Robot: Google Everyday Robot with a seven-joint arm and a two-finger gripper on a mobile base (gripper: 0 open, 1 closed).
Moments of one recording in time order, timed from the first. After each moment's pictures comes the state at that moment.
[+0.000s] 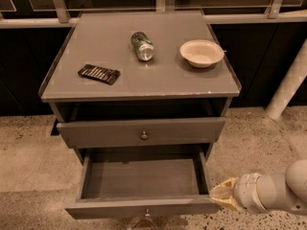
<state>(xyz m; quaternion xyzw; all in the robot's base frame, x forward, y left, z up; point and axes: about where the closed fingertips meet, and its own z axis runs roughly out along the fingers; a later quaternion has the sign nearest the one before) 0.378 -0.205 0.603 -0.51 0.79 0.17 0.29</state>
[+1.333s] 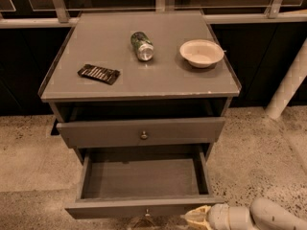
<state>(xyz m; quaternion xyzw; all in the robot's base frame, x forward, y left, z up) 0.373 -0.156 0.402 -0.44 0.76 0.34 0.34</state>
